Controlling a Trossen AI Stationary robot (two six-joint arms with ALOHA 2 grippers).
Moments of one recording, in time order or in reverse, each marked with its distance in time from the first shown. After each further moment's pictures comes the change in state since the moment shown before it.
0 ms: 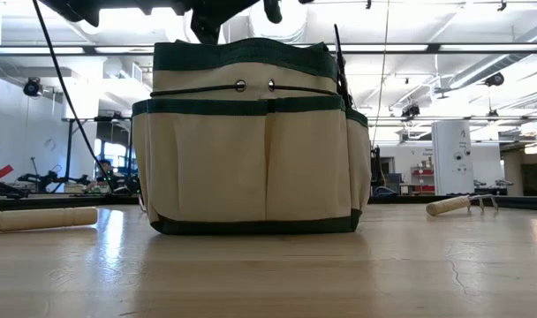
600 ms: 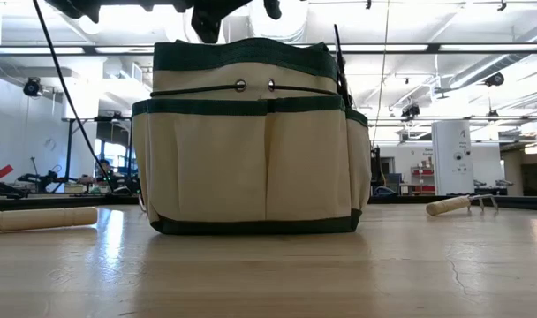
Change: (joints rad) left arm -0.001 0.000 0.017 -0.014 -0.028 0.010; right arm 0.000 0.002 0.010 -0.003 -0.014 -0.005
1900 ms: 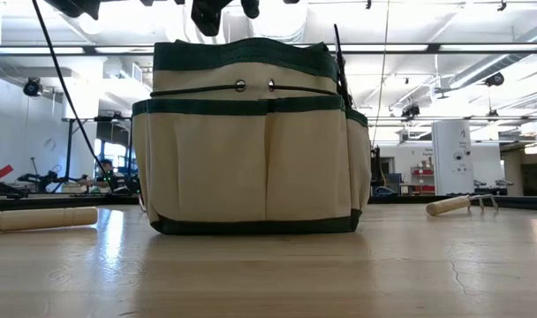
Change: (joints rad) left arm 0.000 -0.001 -0.002 0.042 0.009 -0.004; right arm 0.000 0.063 0.000 0.135 -0.031 0.024
